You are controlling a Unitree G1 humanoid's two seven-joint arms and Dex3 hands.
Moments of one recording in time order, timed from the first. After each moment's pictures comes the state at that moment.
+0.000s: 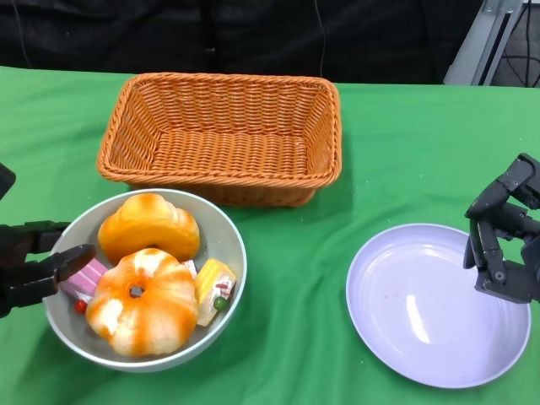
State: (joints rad) left arm -0.35 0.54 0.04 0.24 -0.11 0.71 -0.67; right arm -0.01 -0.10 -0.10 -0.02 0.15 -0.32 0.19
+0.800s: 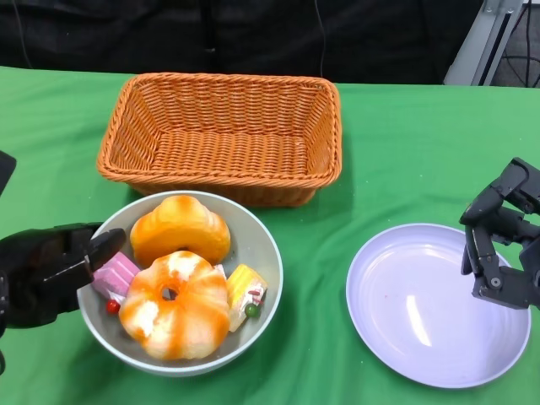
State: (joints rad) left arm -0.33 0.43 0.13 0.05 -0.31 1.00 -0.55; right arm 0.01 -0.10 -0.10 -0.08 0.11 -0.29 0.19
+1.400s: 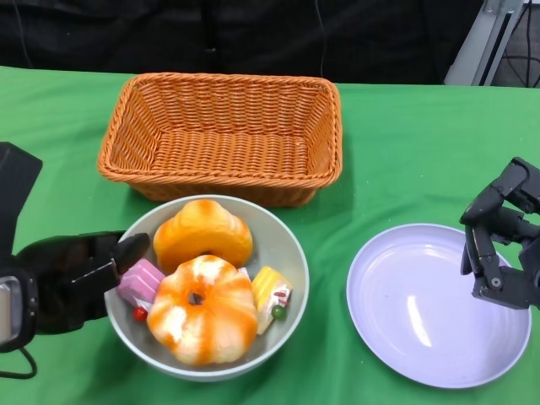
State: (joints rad) left arm -0.33 0.35 0.14 -0.01 -0.37 1.12 -0.43; right arm 0.02 -0.10 -0.09 -0.08 0.12 -0.28 0.20
